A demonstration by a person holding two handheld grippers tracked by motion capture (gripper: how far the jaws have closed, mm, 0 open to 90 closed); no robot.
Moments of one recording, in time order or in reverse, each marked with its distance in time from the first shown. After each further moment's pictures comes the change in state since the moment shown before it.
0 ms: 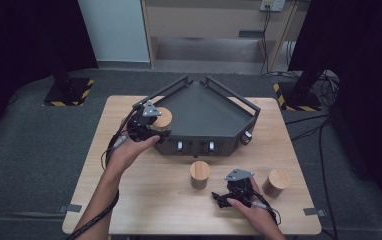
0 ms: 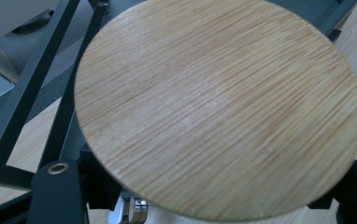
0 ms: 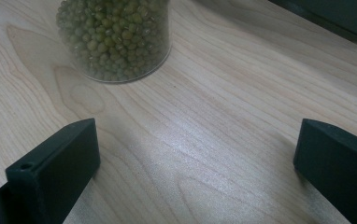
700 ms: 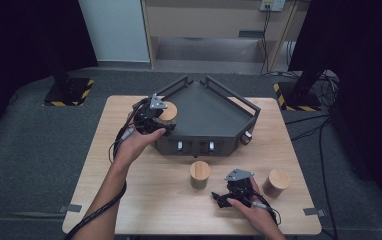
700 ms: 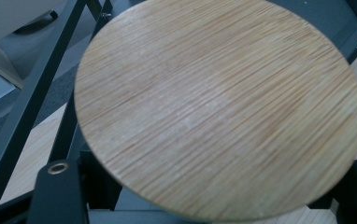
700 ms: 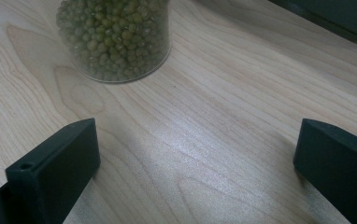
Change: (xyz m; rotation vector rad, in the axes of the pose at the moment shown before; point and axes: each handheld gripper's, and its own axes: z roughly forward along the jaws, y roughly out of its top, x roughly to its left) left arm 0.008 0.016 0.020 -0.002 0.006 -0.014; right arm 0.000 0.000 0.000 -0.001 0.000 0.000
